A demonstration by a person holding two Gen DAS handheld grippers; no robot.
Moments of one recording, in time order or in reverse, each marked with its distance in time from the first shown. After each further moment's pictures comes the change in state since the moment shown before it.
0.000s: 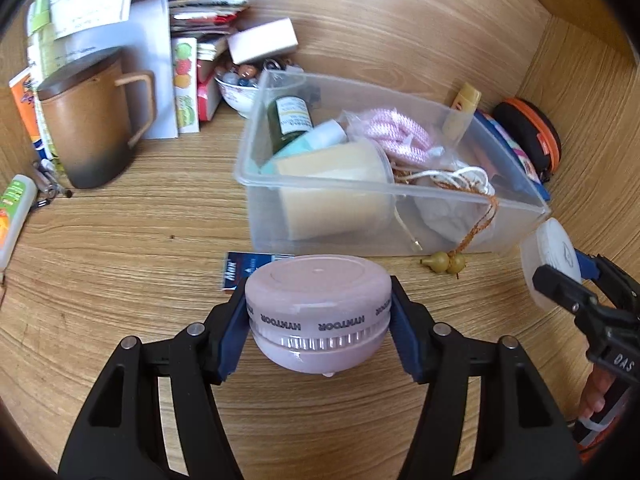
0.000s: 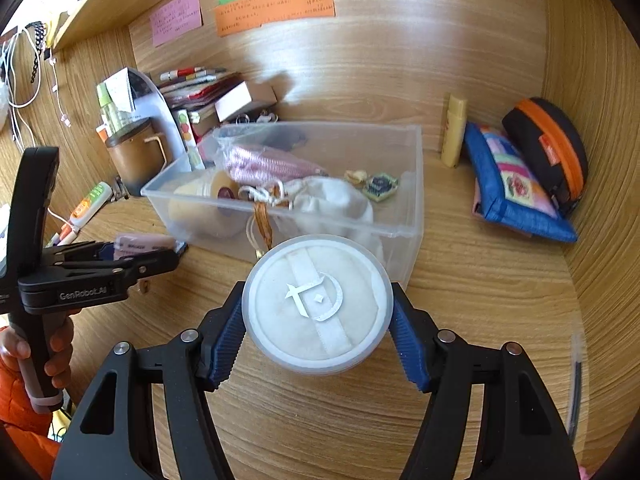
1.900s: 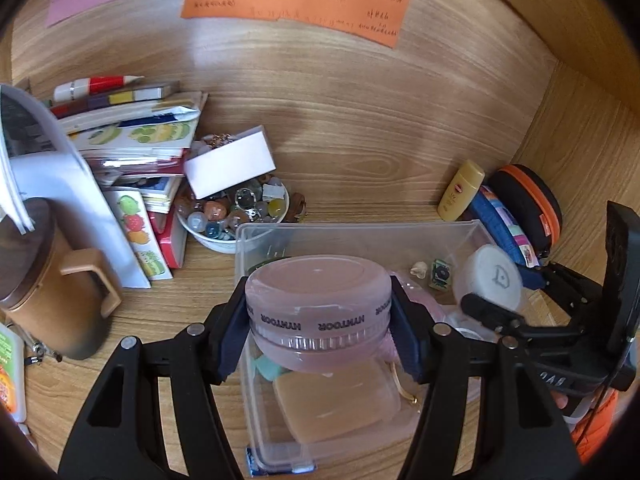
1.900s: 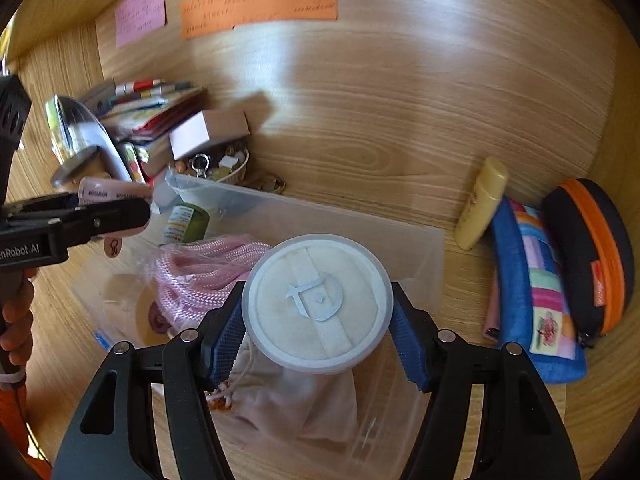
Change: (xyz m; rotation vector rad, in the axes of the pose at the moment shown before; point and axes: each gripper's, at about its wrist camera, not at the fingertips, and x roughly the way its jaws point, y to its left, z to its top) left arm 0.032 0.005 0.128 0.083 -0.077 -0.080; right arm 0.090 -0.013 0.094 -0.086 0.038 -0.035
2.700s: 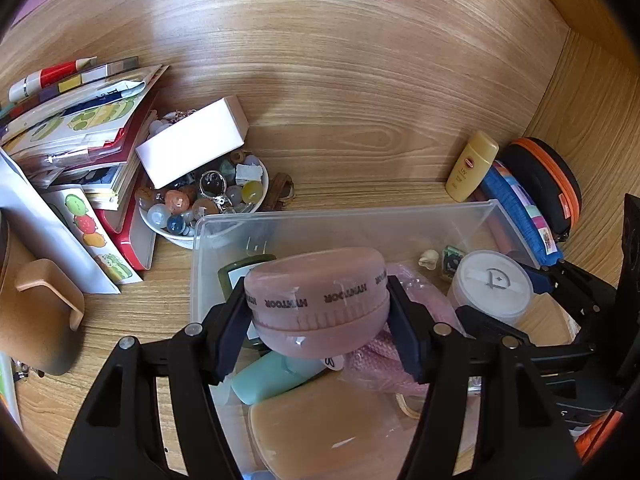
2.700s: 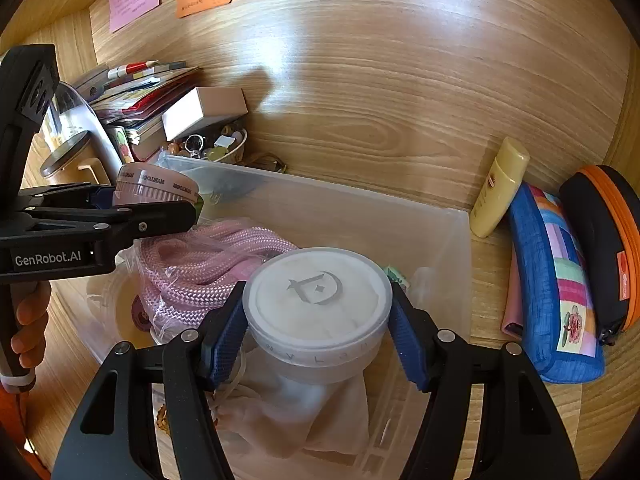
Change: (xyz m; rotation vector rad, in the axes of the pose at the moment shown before) left arm 0.043 -0.012 -0.006 0.034 0.082 0.012; right arm 0.022 -0.001 -0.001 0.008 0.033 0.010
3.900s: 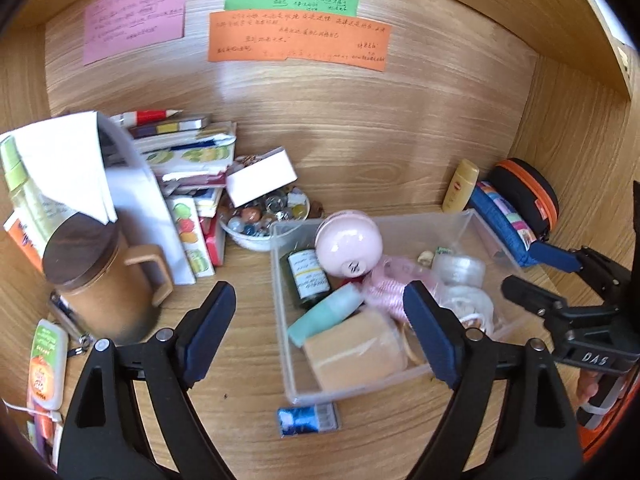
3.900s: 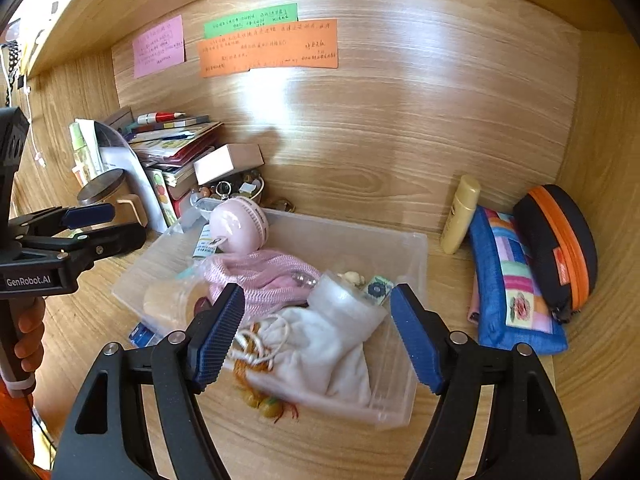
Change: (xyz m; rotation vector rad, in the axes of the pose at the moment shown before) left arm -0.095 0.011 -0.035 0.032 -0.156 0.084; right arm -0.083 0.015 -0.016 0.033 -0.148 -0.033
